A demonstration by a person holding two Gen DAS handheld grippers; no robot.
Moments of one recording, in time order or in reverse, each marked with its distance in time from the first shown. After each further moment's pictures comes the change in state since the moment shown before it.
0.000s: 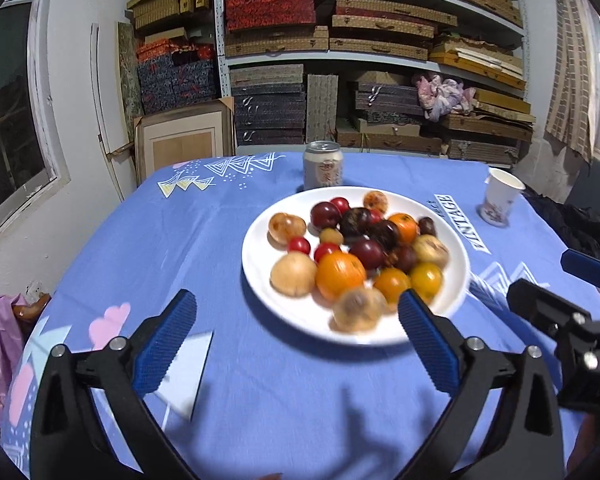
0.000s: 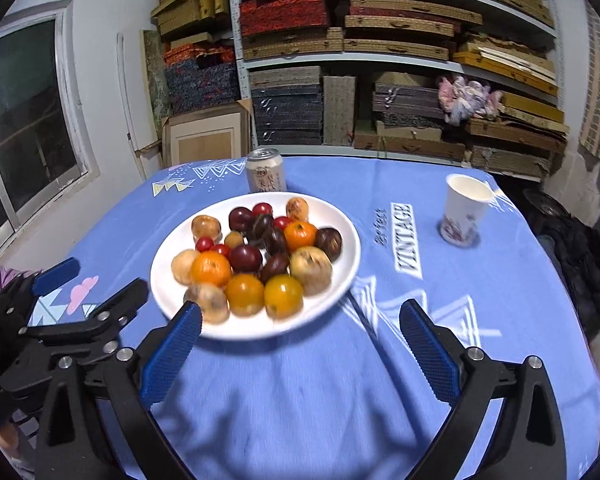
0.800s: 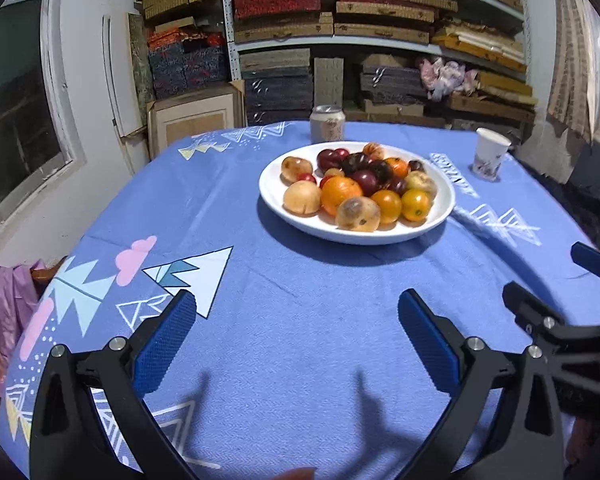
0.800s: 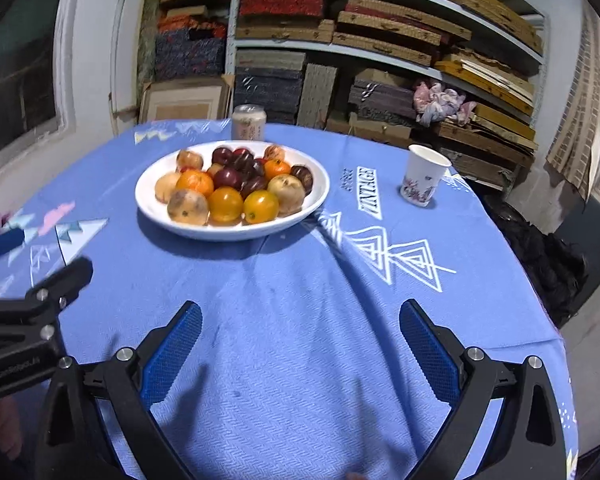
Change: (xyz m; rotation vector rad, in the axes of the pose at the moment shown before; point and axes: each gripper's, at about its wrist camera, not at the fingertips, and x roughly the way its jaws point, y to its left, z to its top) left arm -0.048 0.001 -0.061 -0.001 0.048 0.029; right arm -0.027 0.018 -0.071 -0.093 0.025 -0.164
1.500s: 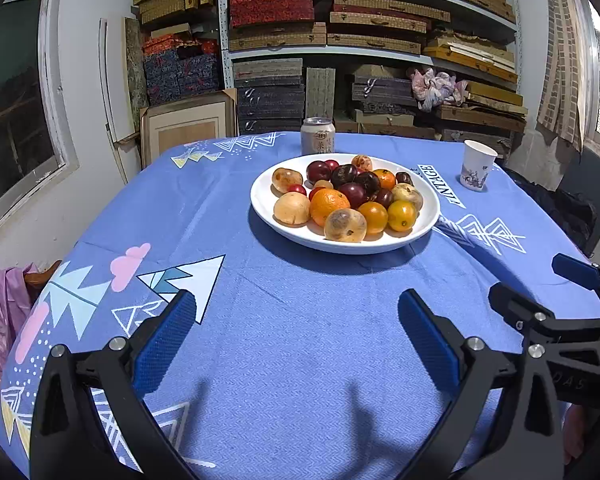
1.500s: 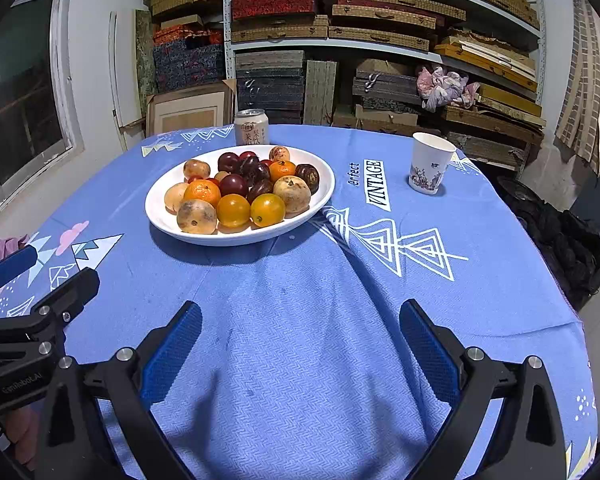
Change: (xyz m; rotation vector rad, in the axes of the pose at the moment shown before) left arm -0.008 0.000 0.002 -0.002 -0.028 -0.029; right arm 0.000 -0.008 0.003 0.061 0.027 0.071
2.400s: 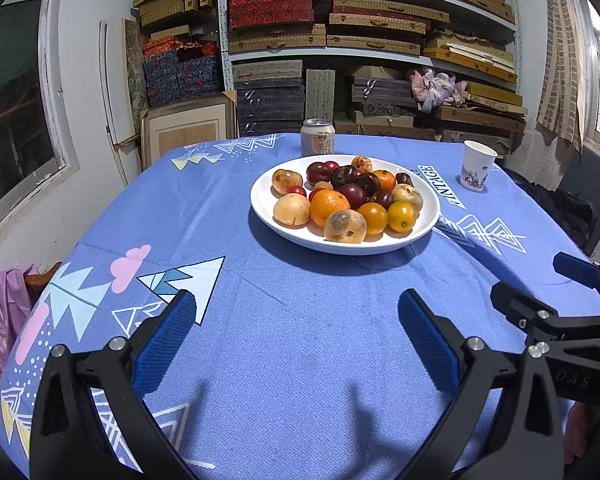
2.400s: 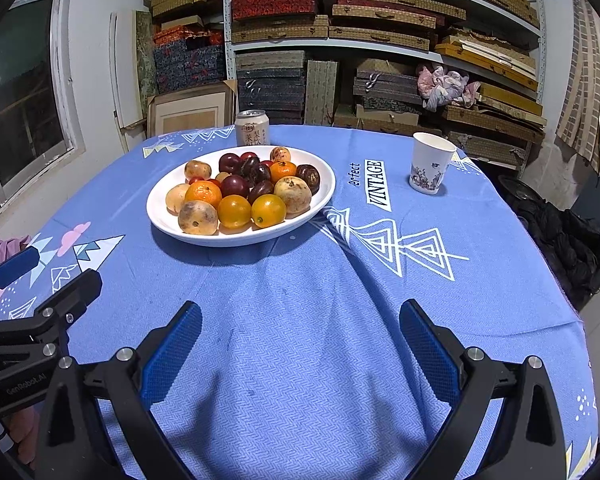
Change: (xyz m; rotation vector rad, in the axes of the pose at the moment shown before) left arm -0.001 -0.001 -0.001 0.004 -0.007 0.004; right arm -0.001 -0.001 0.000 0.000 0.000 0.006
